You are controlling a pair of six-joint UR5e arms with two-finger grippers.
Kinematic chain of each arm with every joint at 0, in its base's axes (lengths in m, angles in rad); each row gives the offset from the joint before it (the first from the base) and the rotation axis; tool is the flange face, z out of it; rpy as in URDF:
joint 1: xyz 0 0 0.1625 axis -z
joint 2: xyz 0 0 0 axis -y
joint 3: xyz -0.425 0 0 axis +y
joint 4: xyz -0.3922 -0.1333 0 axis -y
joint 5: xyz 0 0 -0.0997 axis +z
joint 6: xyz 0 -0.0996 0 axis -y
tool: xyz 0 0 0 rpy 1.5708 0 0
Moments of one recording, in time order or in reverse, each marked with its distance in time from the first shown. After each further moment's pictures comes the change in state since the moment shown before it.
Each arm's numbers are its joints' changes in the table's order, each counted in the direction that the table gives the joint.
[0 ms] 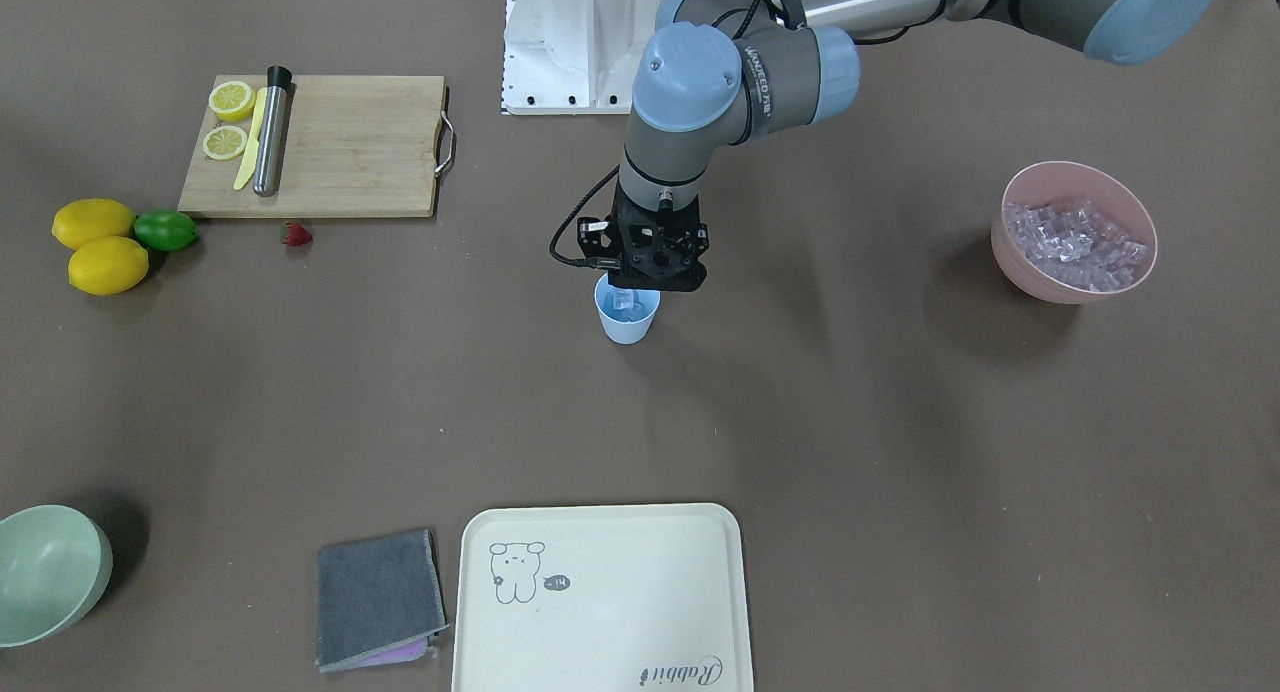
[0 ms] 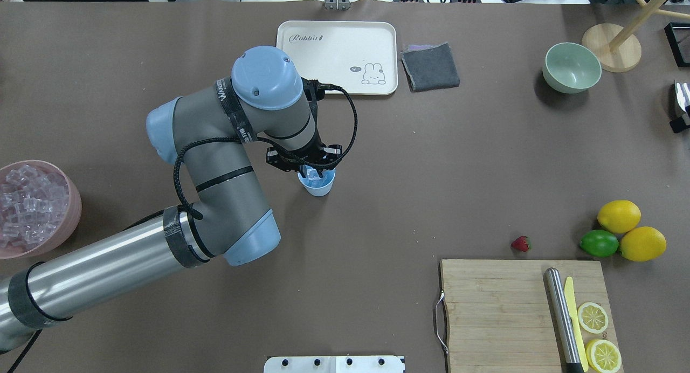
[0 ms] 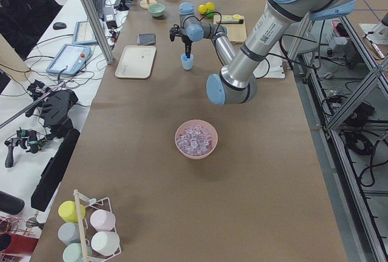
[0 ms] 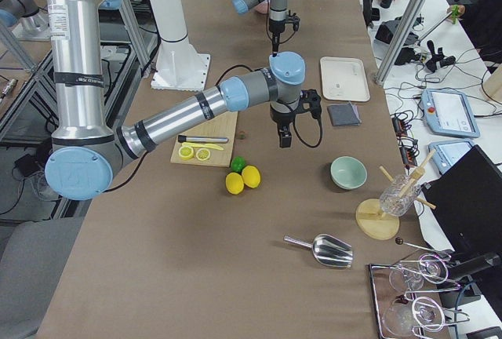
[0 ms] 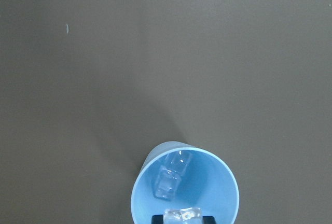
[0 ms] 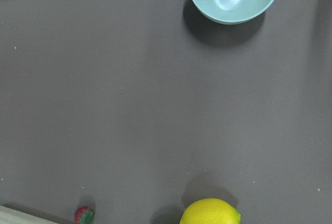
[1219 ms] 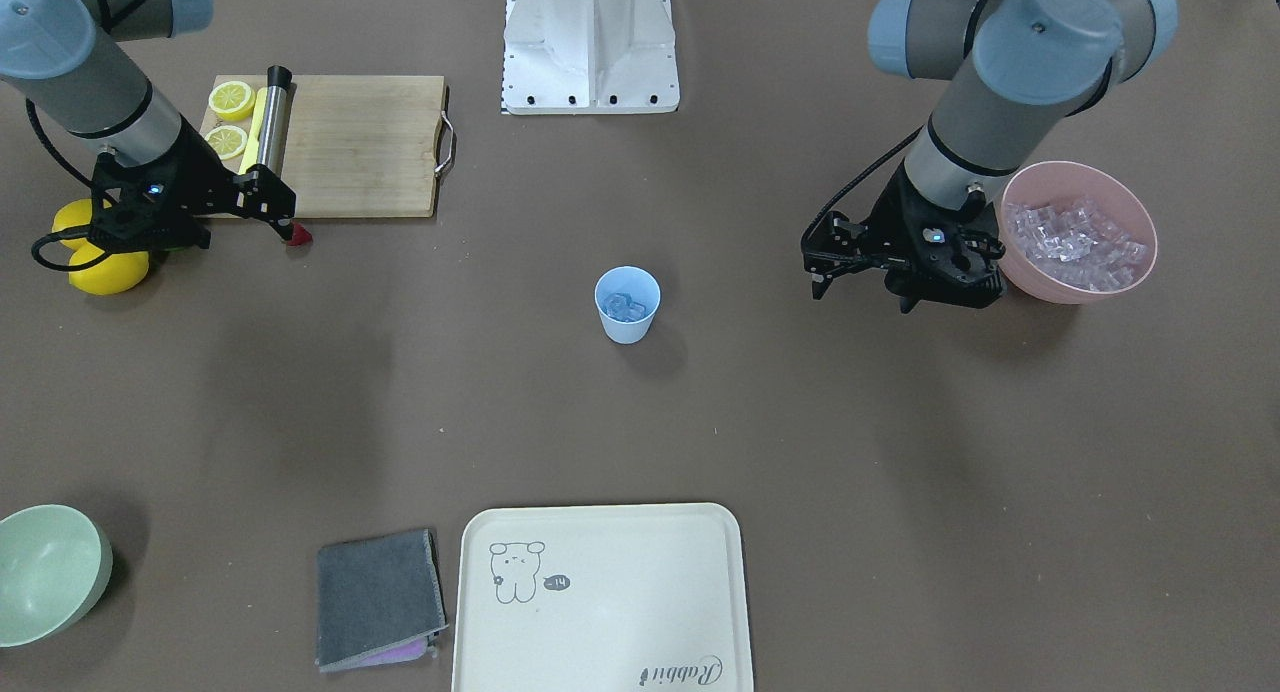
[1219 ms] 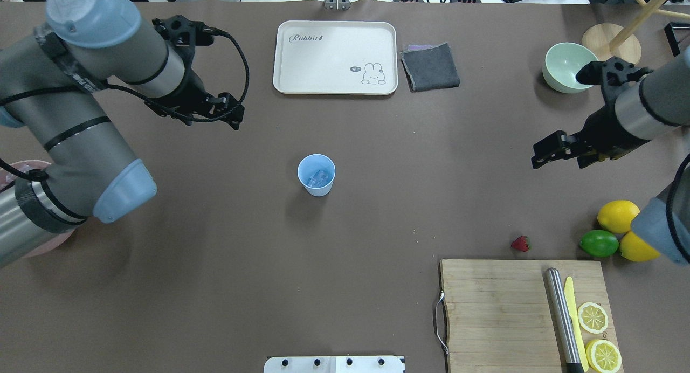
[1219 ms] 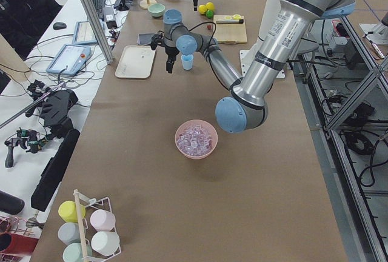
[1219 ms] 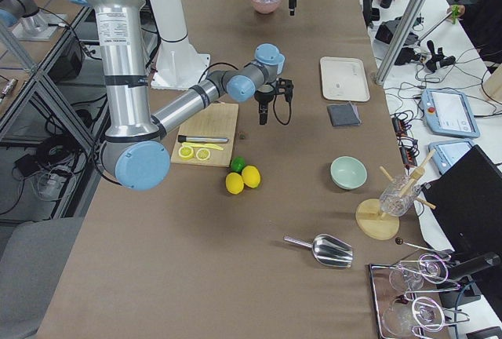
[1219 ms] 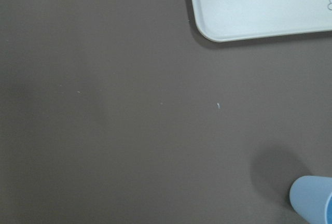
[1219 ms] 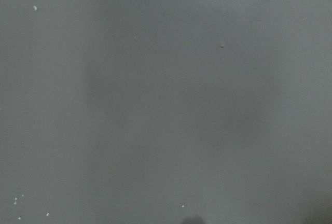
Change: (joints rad) left arm 0.308 0.319 0.255 0.009 0.124 0.355; right arm 0.540 0.062 0.027 0.258 0.309 0.689
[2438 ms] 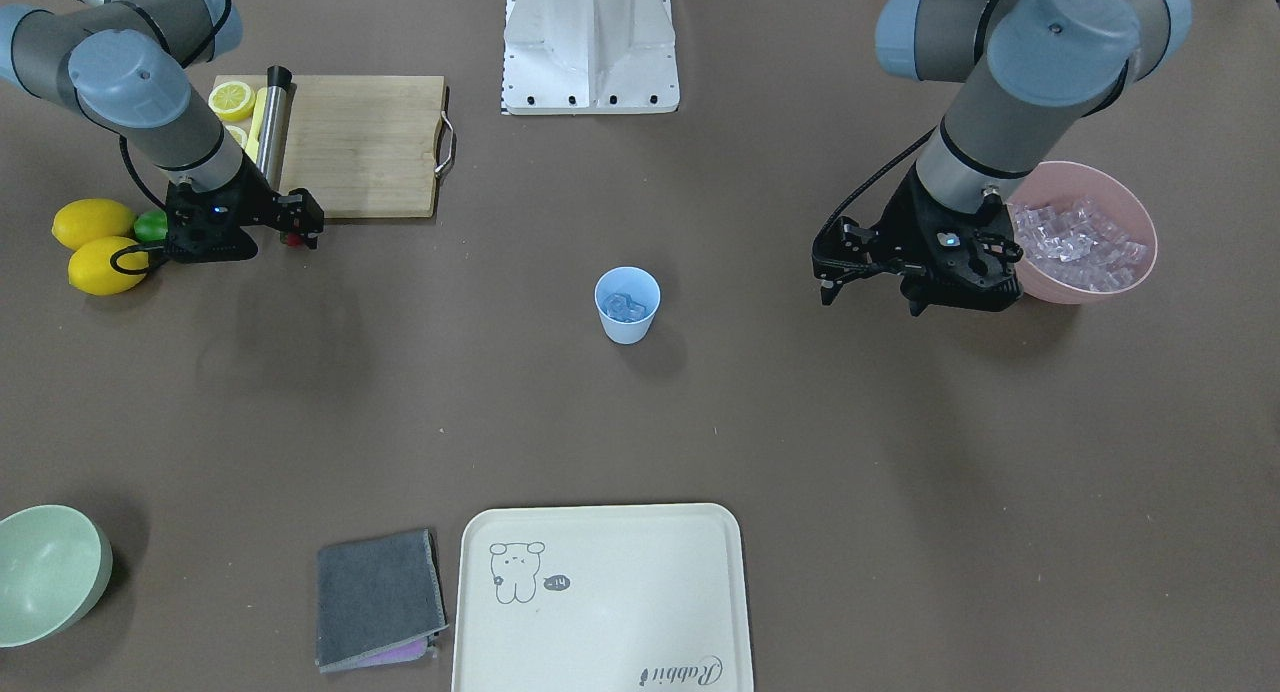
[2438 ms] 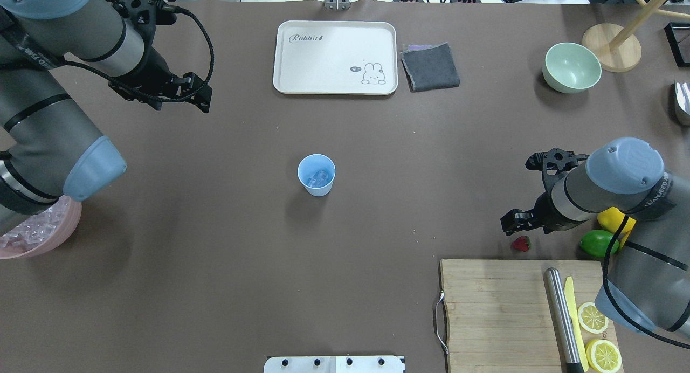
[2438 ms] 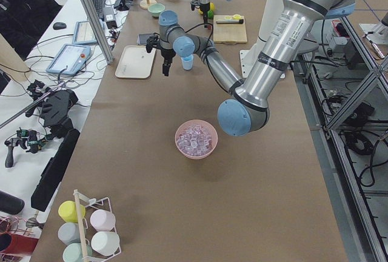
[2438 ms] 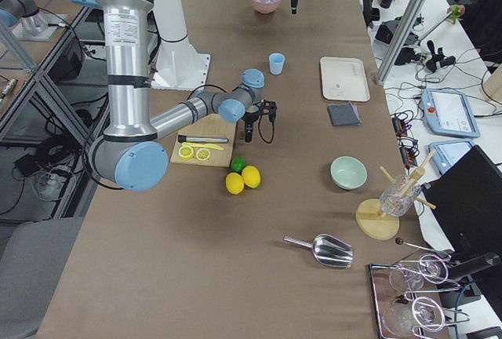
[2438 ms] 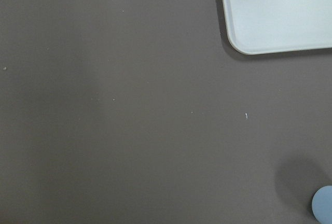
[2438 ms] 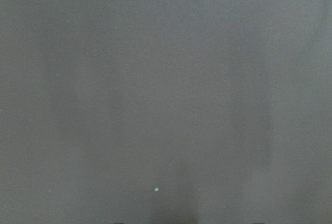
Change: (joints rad) left arm 0.007 -0.008 -0.004 0.006 -0.001 -0.042; right arm 0.153 -0.078 0.111 0.184 0.087 0.112
